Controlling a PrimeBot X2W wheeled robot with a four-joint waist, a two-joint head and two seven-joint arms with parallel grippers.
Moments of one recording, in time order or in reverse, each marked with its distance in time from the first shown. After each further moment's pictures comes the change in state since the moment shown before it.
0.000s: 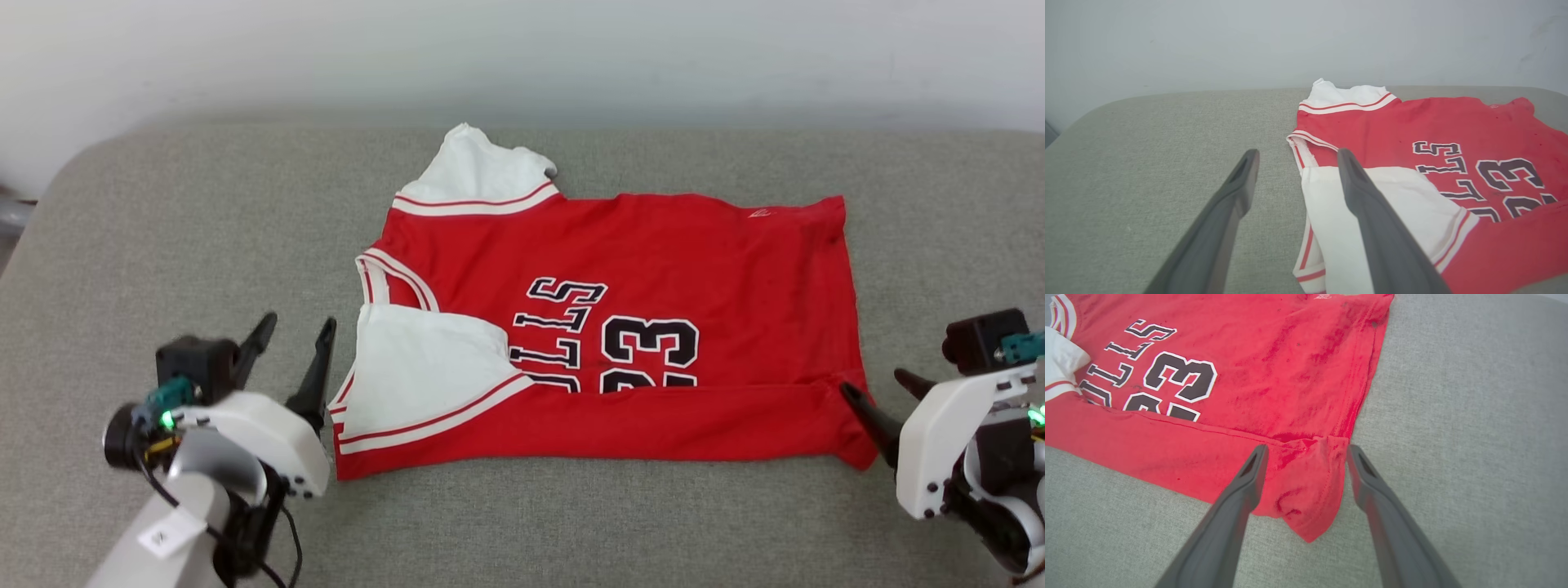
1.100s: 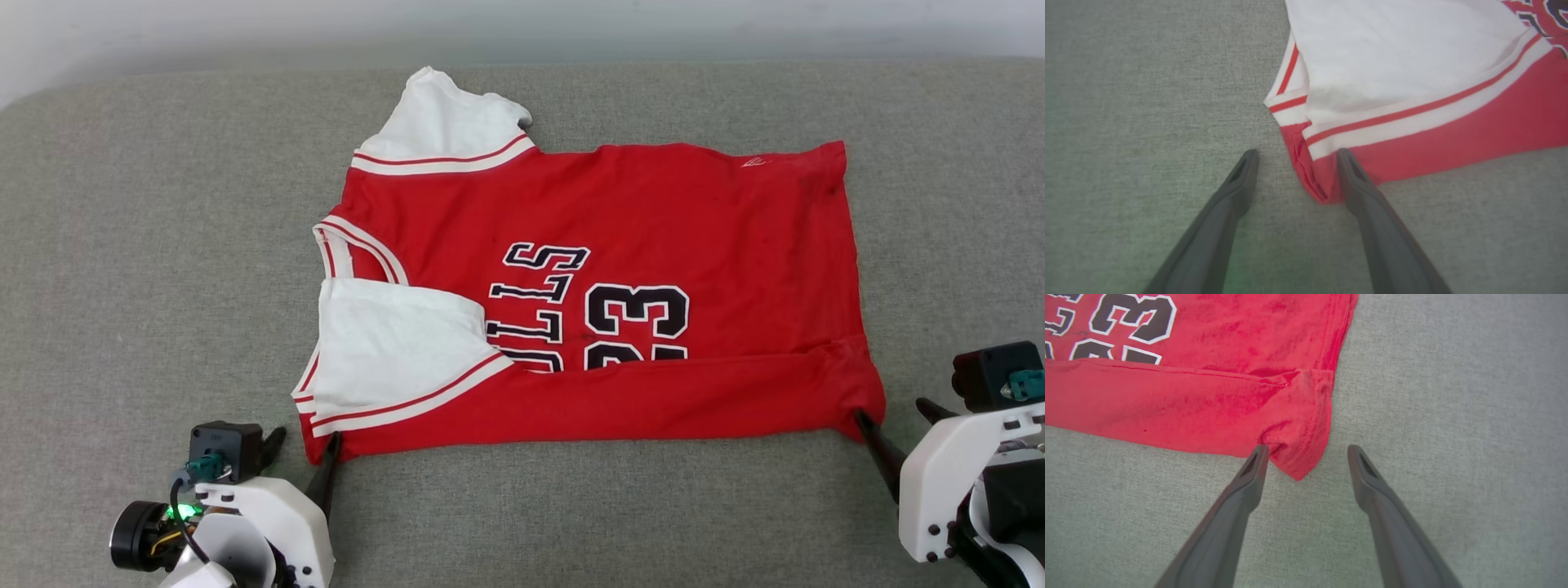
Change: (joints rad) left arm 0.218 0.049 -0.062 -0.131 -0.012 0.158 0.227; right arm 0.183 0.165 -0.182 -0.328 -0.235 0.000 0.210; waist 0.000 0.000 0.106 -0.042
